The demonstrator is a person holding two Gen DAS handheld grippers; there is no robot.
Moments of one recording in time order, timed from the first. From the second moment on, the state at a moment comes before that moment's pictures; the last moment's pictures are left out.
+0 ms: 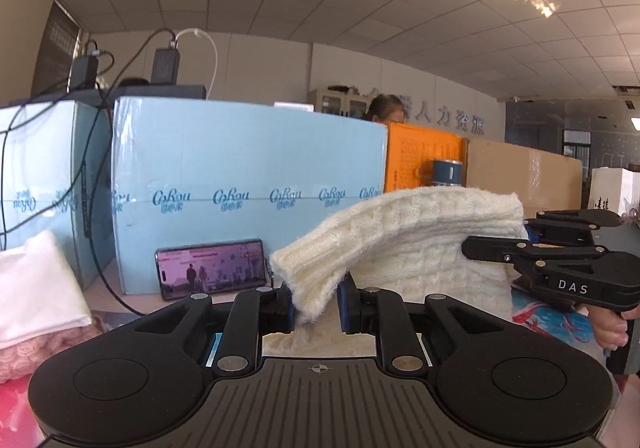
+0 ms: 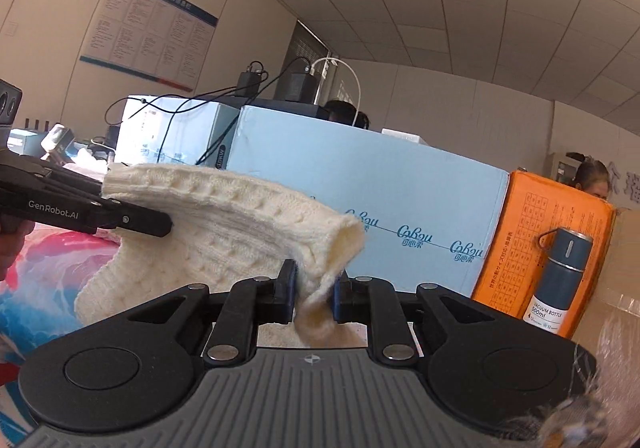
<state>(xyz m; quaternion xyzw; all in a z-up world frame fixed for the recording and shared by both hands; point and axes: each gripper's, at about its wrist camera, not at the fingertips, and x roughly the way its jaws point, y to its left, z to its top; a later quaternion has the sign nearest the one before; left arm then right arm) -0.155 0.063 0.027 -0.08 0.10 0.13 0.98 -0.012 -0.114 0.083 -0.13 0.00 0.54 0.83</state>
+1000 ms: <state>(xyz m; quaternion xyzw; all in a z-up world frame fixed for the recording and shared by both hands) -0.137 0.152 -0.031 -0.33 0.14 0.11 0.93 0.062 -0.107 0.036 0.07 0.24 0.45 0.86</state>
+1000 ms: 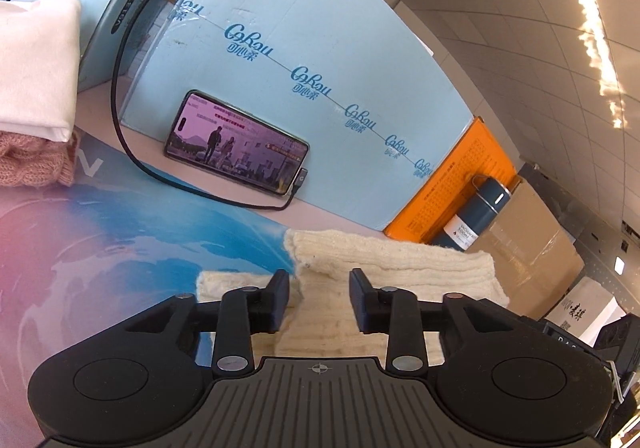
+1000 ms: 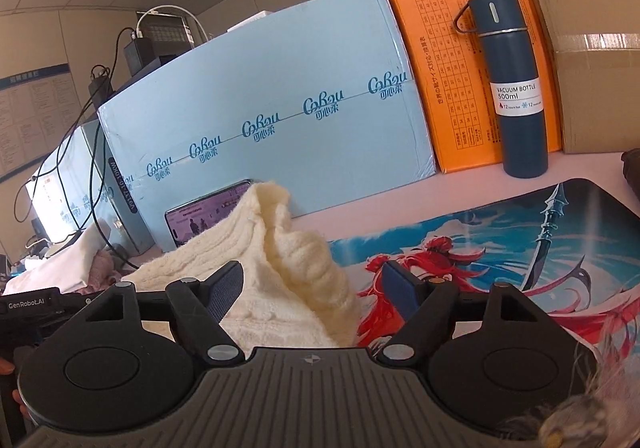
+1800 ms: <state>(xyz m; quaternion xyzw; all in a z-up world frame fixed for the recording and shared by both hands) -0.113 0.169 -0.048 -0.41 0.12 0.01 0.91 0.095 -0.118 0.016 0.26 0.35 0.53 0.73</state>
